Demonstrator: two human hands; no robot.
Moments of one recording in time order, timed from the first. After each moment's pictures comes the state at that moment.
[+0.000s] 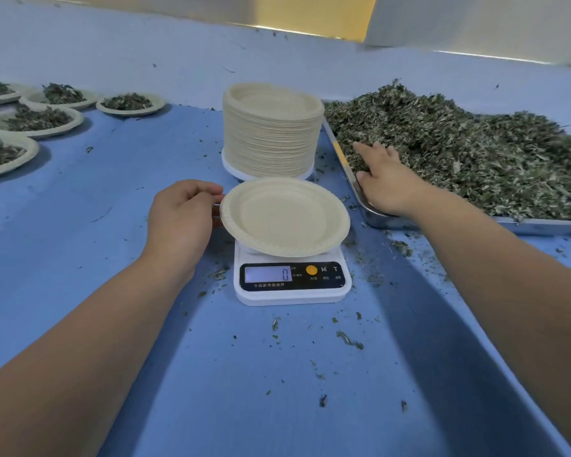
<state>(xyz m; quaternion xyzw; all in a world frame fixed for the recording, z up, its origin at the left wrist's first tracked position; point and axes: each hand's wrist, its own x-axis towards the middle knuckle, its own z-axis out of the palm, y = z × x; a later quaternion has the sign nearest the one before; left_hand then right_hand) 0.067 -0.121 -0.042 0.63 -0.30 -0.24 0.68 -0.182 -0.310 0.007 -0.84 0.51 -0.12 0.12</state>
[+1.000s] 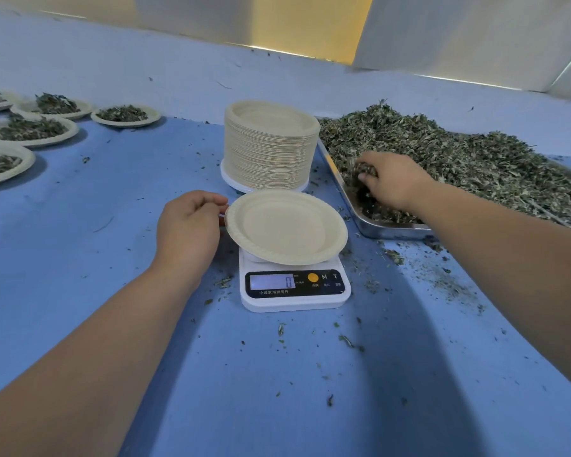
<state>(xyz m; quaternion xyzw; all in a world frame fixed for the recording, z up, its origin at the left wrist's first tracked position) 0.066 -0.122 -0.040 0.65 -0.30 -0.24 0.66 -0.192 -0.330 0.028 -0.86 0.49 -0.12 -0.03</state>
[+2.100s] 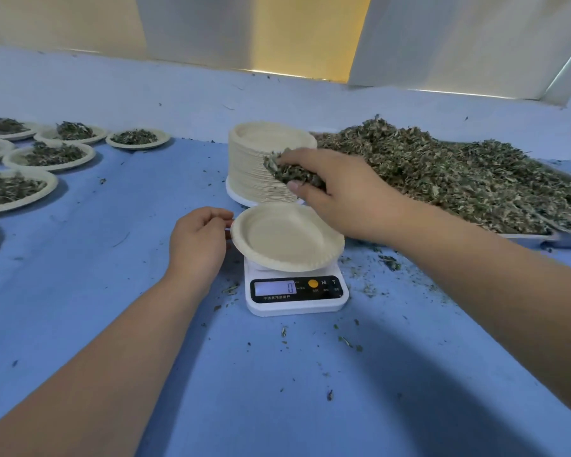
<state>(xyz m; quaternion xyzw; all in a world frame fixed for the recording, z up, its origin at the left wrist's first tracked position) 0.067 -0.119 -0.041 0.64 -0.32 -0.23 0.66 -0.137 -0.188 0.069 -0.93 0.28 -0.24 0.04</state>
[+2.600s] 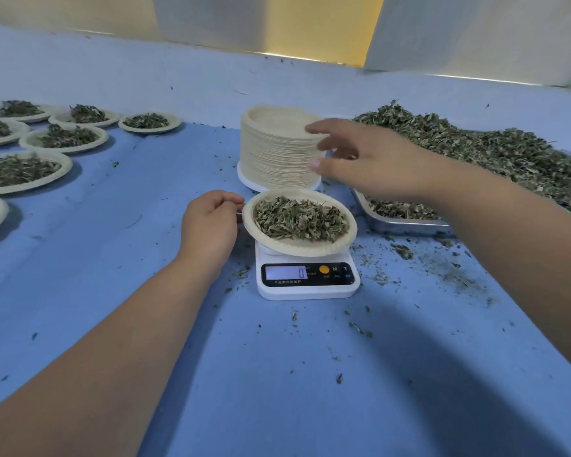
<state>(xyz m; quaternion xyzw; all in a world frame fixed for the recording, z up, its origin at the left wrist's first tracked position) 0.069 -0.122 -0.042 0.65 -0.31 -0.24 0.65 -0.150 -0.205 0.090 -0.92 0.33 -0.17 0.15</state>
